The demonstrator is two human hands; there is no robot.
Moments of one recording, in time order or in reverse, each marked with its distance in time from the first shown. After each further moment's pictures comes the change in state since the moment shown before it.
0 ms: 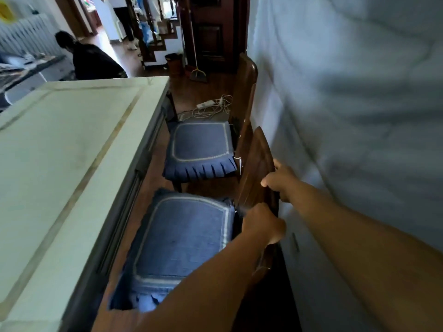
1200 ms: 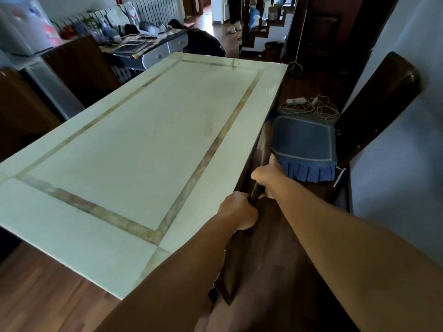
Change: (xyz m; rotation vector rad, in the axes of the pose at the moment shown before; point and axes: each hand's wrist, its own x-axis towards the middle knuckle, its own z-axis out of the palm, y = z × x) left_hand -0.073 -0.225 -0.260 -0.167 0.148 -0.291; right_hand -0.092 -0.109 0.348 -0.098 -0.299 0.067
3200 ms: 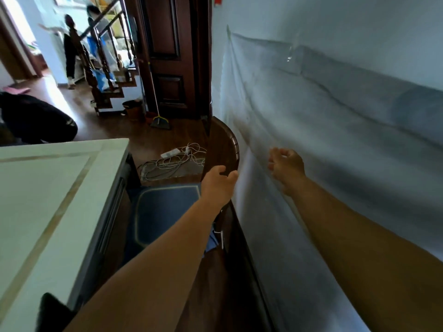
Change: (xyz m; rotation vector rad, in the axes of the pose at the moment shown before) left_hand 0.240 0.432 0.159 -0.097 -0.007 0.554; right_hand 0.163 -0.073 -0.488 0.355 0.809 -0.315
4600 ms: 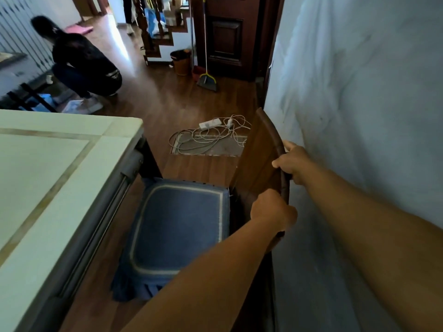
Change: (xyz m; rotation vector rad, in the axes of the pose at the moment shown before) left_hand 0.297 -0.020 0.102 0.142 -0.153 -0.330; right_hand 0.327 0.030 0.224 -0.372 -0.558 0.142
